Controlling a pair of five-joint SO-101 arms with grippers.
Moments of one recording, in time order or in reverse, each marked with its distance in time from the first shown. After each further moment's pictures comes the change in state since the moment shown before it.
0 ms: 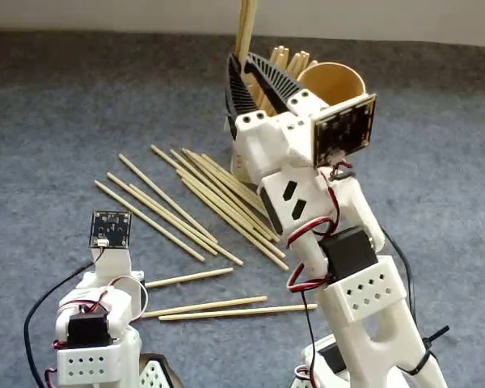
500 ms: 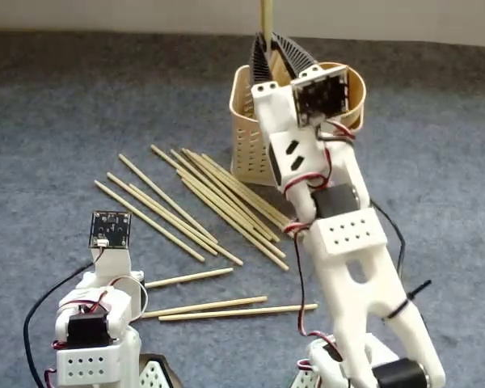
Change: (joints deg) left arm 0.0 0.0 0.0 0.0 0.0; right arm 8.8 19.0 0.7 -15.4 7.0
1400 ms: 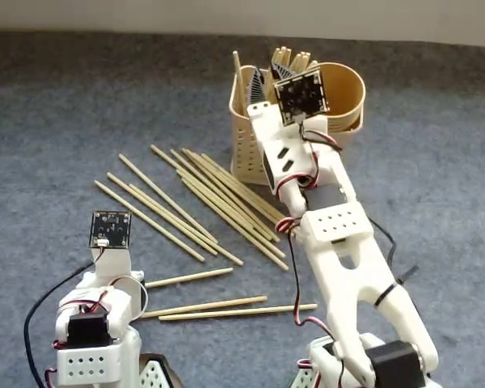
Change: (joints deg) left arm 0.0 0.0 0.0 0.0 0.0; right arm 0.4 4.2 6.2 0.0 0.0
